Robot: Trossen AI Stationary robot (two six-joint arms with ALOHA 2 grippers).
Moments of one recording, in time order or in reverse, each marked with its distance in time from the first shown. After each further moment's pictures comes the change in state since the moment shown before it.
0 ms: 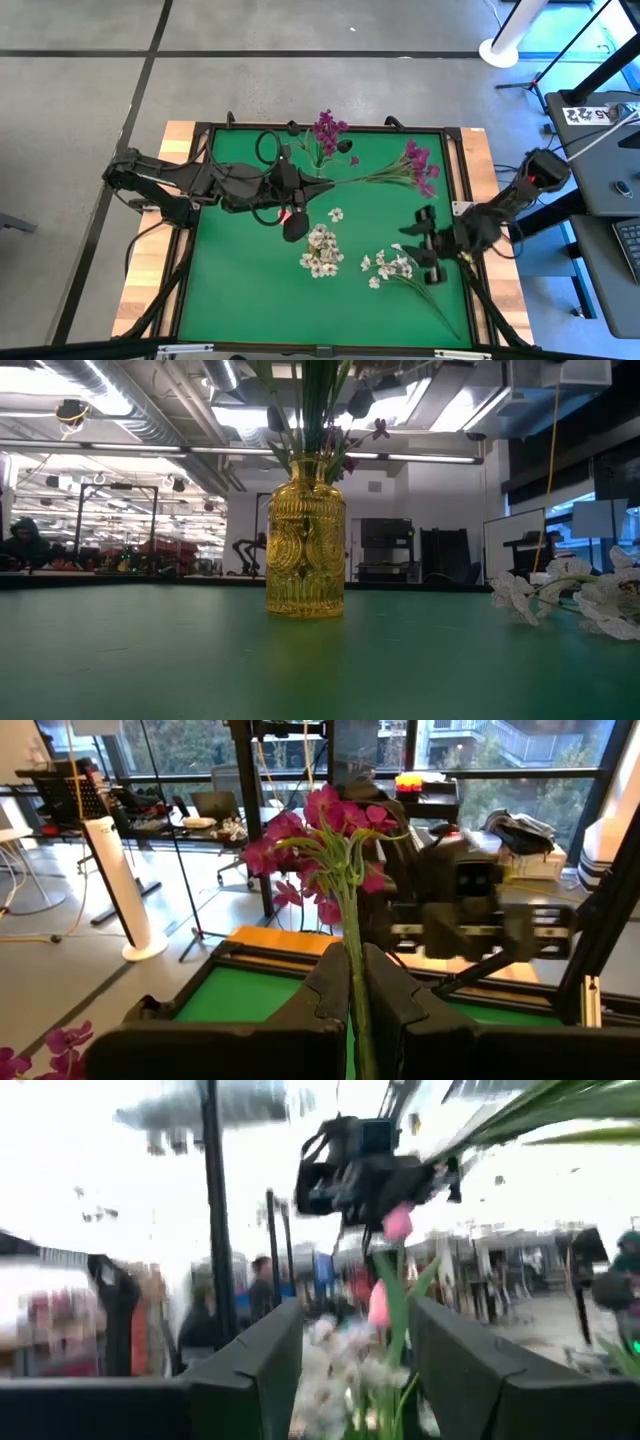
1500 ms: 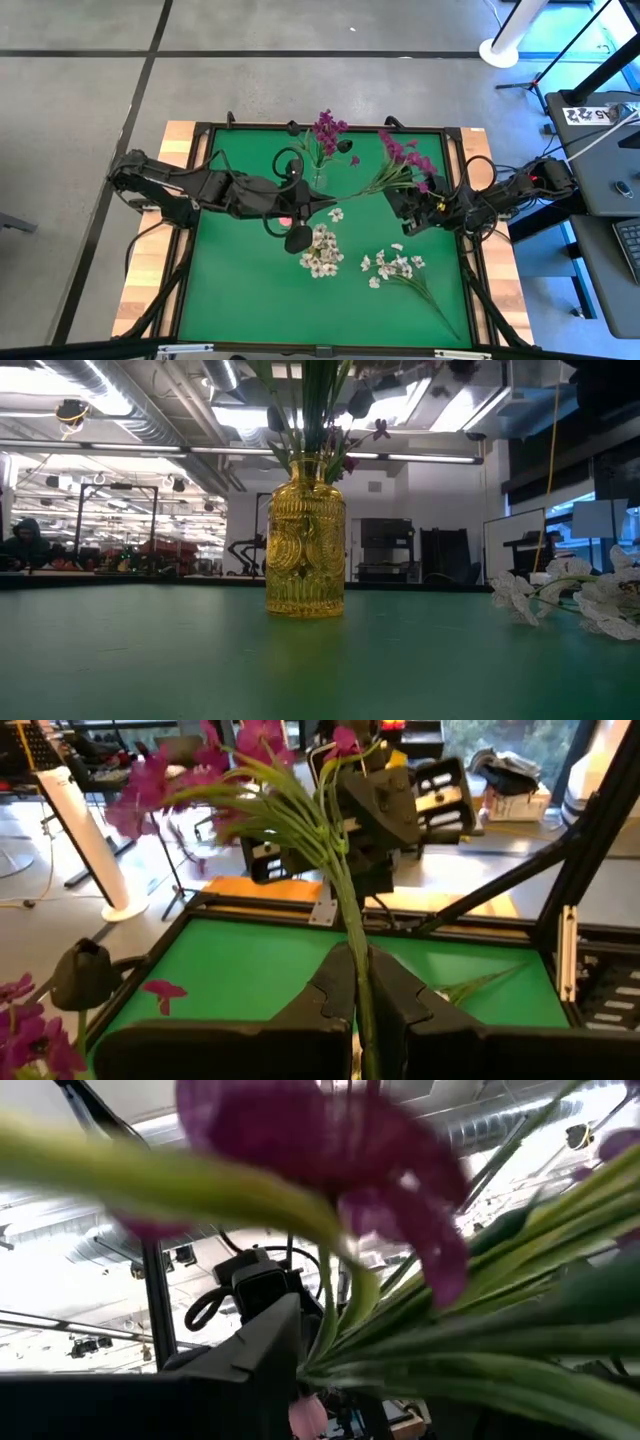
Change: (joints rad) left arm -0.024 0.045 0.000 -0.112 0.071 -0.053; right arm -0.556 0.038 0.170 -0.018 -0.386 0.442
